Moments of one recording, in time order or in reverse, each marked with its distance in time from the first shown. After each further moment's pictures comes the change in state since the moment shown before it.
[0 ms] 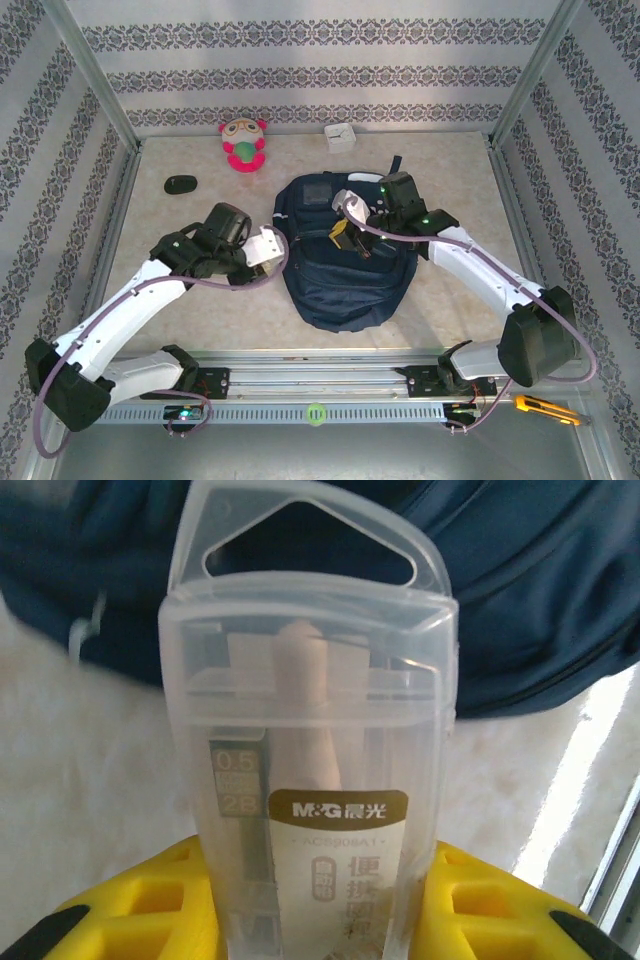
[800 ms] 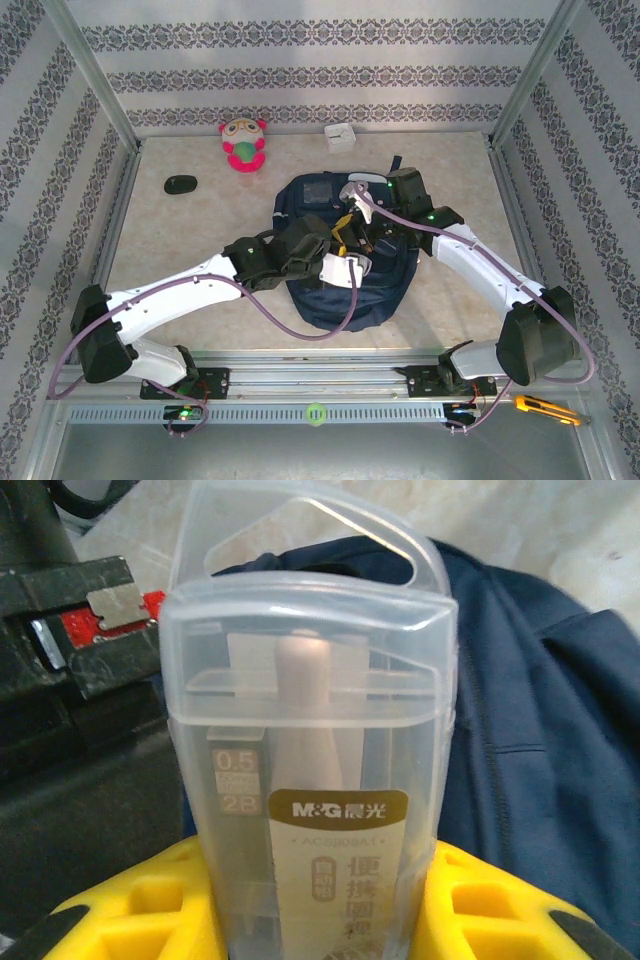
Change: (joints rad) left arm -0.381 0.290 0.150 0.382 -0.143 0.320; right arm -0.051 0.002 0.005 0.017 -0.091 0.115
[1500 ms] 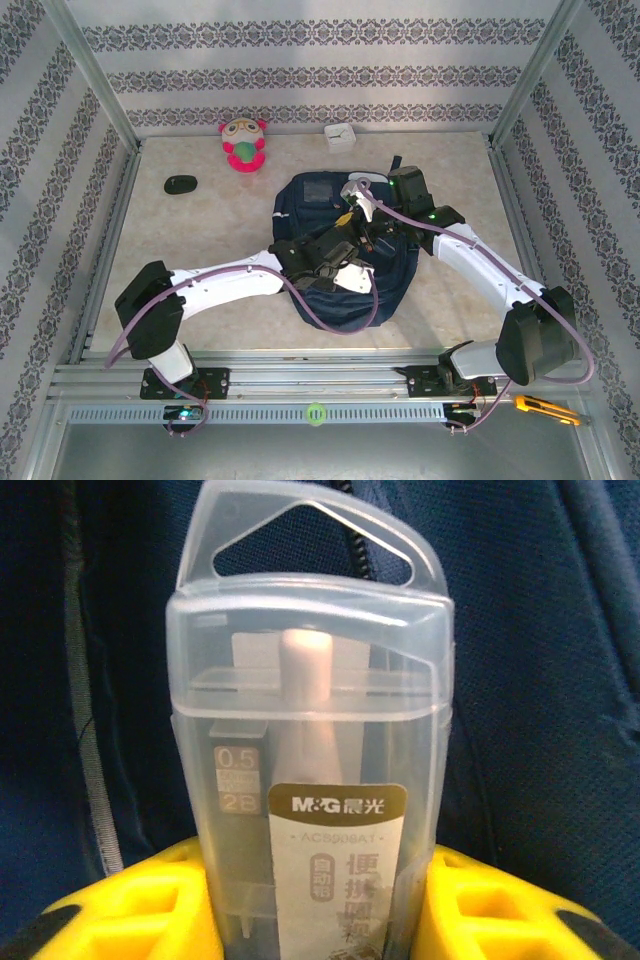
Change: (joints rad) left arm 0.001 0.253 -0.002 0.069 -0.149 0.073; right arm -0.011 0.000 0.003 0.014 -0.029 0.015
